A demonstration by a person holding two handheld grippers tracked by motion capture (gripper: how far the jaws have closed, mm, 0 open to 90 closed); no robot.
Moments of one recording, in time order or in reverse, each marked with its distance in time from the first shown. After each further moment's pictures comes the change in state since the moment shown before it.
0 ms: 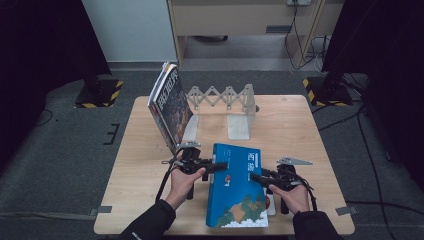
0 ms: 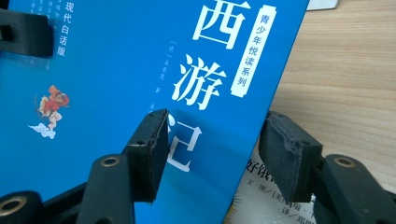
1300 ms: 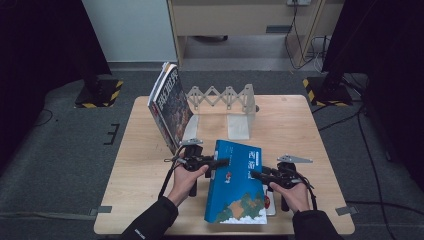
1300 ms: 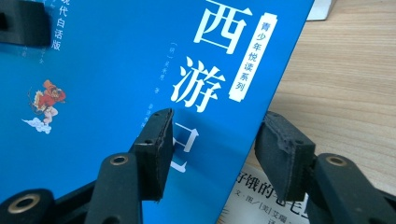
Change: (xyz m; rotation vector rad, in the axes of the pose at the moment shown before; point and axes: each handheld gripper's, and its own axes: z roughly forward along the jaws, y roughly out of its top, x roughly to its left) left arm 0.000 0.006 0.009 -0.026 0.015 -0.012; right arm -0.005 0.005 0.002 -0.007 -0.017 -0.015
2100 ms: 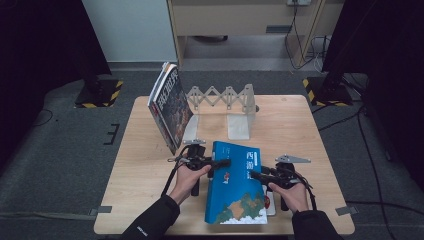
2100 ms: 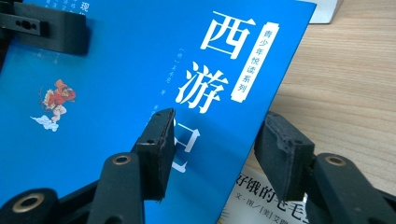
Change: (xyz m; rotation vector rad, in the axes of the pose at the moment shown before) left arm 0.010 -0.003 0.014 0.037 0.021 -0.040; right arm 0.002 0.000 0.003 0.005 -0.003 -0.037
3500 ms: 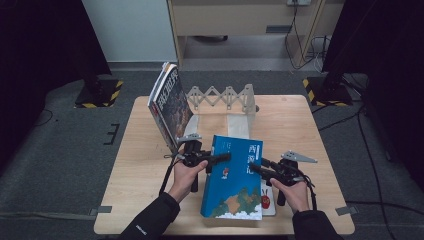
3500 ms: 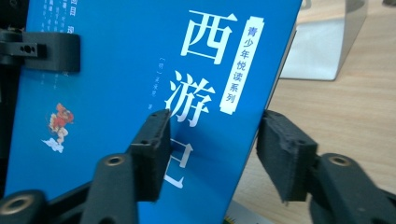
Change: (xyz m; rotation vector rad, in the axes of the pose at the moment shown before) left arm -0.015 0.015 -0.019 -0.093 -0.087 0.069; right arm 0.002 0.010 -0.006 -0.179 0.073 0.025
